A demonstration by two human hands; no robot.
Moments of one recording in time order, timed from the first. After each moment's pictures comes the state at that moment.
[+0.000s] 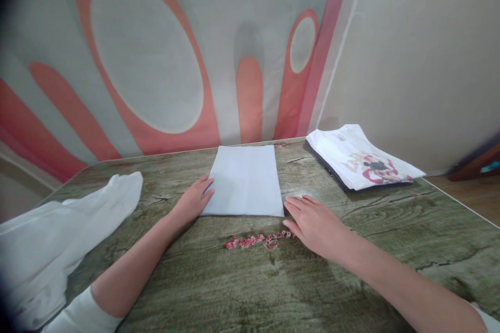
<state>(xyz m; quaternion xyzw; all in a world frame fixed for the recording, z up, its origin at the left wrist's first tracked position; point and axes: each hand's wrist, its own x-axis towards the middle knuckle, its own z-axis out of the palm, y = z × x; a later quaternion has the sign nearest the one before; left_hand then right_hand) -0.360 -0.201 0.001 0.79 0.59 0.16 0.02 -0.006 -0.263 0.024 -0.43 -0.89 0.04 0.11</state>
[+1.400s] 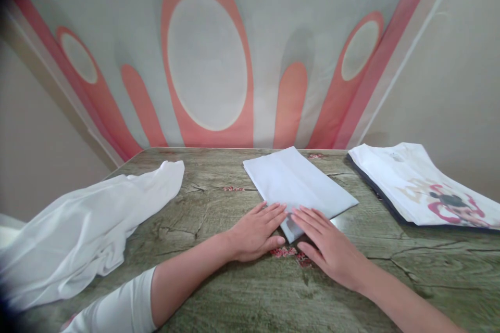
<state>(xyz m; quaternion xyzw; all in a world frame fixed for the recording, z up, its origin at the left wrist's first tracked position) -0.284 -0.278 0.022 0.92 0.39 0.09 0.08 -0.038 -0.254 -0.004 -0.30 -0.94 0.07 0.16</state>
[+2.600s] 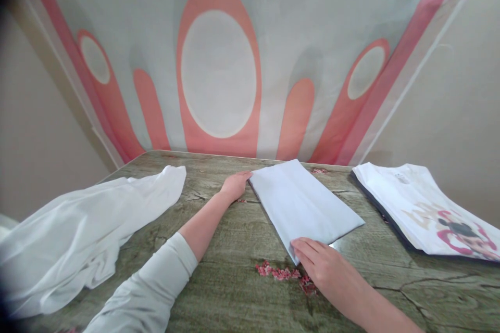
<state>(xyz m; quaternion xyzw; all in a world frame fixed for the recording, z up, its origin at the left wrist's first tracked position) -0.372 -0.131 -0.004 0.77 0.63 0.11 -0.02 -0.056 -0.257 -0.005 -0.19 -0.96 -0.11 0.17</state>
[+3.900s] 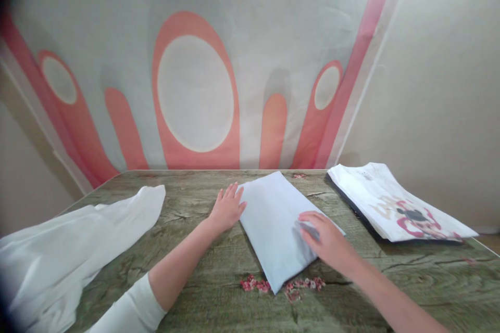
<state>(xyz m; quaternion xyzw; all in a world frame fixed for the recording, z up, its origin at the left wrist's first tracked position) -0.325 -0.170 0.010 0.75 0.65 0.08 -0.04 -0.022 -0.209 0.013 -0.43 -0.85 0.11 0.29</state>
